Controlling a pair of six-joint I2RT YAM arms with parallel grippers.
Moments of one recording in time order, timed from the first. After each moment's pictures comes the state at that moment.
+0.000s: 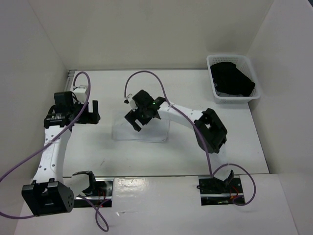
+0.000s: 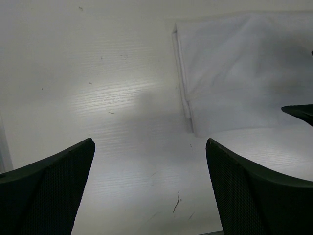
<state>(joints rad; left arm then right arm) 0.15 1.06 1.02 -0.74 0.22 0.12 0.83 2.01 1.60 -0.53 -0.10 -0.05</state>
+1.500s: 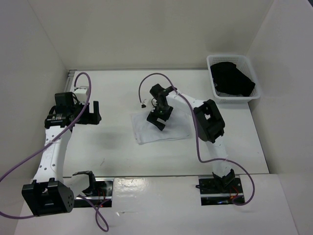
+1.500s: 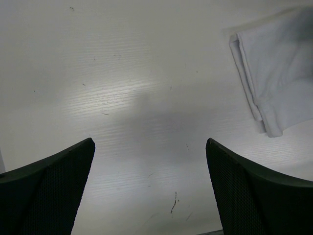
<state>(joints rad) 0.16 1.07 1.01 -0.73 0.24 0.12 0.63 2.20 1.74 -0.91 -0.15 -0.51</state>
